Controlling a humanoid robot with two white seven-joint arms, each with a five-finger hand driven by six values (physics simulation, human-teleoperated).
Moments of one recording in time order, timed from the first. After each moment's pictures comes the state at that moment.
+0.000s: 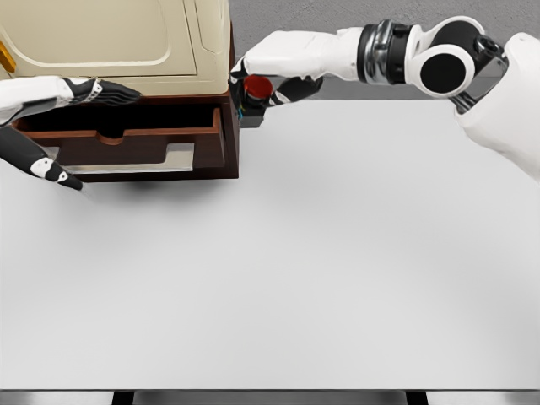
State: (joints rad) left arm -0.99 1.30 -0.94 -1.76 0.70 -0.22 -0.61; right arm -1.22 -0.48 1.00 -1.43 0.11 -0.22 0.61
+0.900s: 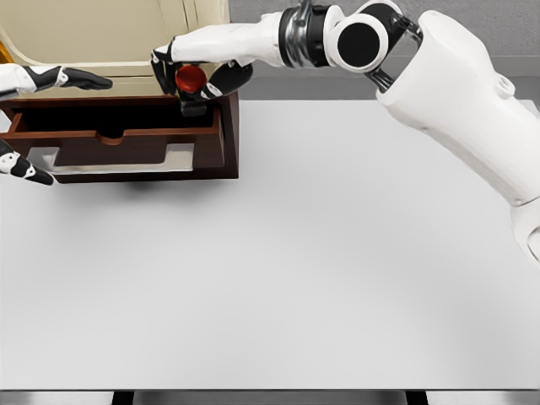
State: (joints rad) left arm -0.95 1.36 -0.89 -1.77 0.70 -0.34 -0.61; right arm -1.30 -0.26 1.02 -1.26 0.02 -0.12 0.66
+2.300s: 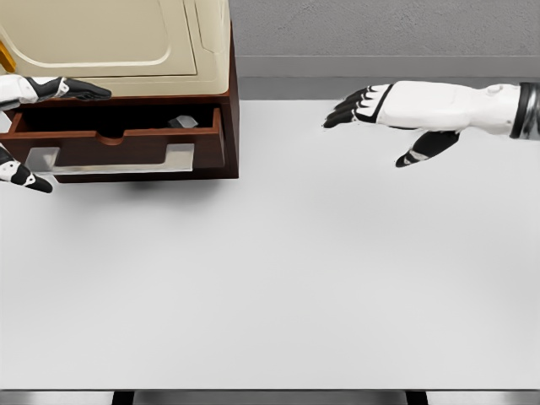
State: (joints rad) left arm -0.94 1.37 -0.90 -1.76 0.70 -0.33 -0.61; right arm -0.93 -0.92 0.80 -1.52 -0.02 -0.60 0.61
